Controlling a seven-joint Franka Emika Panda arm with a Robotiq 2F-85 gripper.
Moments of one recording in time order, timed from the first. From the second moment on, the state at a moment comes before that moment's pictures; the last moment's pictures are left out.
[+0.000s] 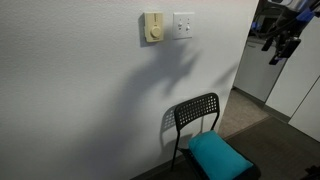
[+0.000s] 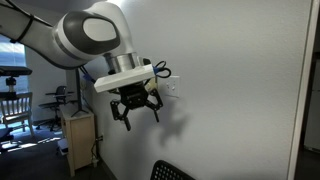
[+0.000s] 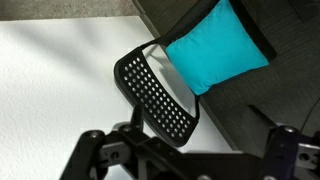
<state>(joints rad) 0.15 -0.39 -0.08 -2.37 -0.23 2.22 -0.70</state>
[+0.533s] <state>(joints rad) 0.17 -0.39 -0.08 -2.37 -0.19 2.32 -0.91</state>
